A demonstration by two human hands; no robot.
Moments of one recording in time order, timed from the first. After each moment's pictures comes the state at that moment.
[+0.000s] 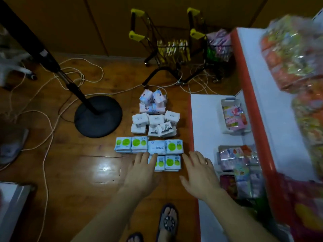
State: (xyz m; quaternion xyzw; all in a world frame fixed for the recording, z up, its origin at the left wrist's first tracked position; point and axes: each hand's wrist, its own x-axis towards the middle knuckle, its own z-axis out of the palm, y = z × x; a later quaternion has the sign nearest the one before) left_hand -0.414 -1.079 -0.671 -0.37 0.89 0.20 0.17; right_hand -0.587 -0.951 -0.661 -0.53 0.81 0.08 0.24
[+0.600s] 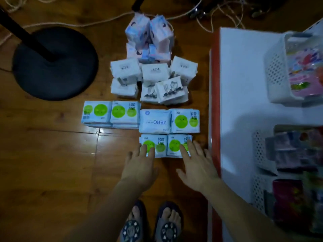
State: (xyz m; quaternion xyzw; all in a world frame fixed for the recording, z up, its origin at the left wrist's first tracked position) left_hand -0.438 -1.093 -1.026 -0.35 0.86 0.23 0.28; right_hand -0.607 -0.981 -1.012 -0.52 0.77 0.17 0.33
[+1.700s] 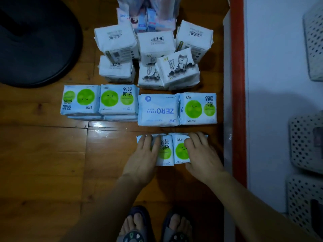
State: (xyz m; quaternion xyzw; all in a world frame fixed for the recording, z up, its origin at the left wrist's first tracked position) left_hand -0.428 -1.100 -1.141 -0.29 0.90 0.27 0.20; right_hand -0.607 -0.984 -1.122 -0.54 0.78 0.10 0.29
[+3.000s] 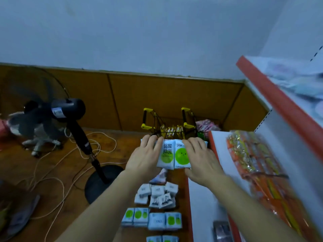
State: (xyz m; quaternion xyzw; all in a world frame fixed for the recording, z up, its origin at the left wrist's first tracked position) left_hand -0.501 -1.224 -0.321 -0.28 0.96 0.03 -0.09; right_hand -0.675 -1.094 -0.309 -0.62 0.78 -0.04 -0.03
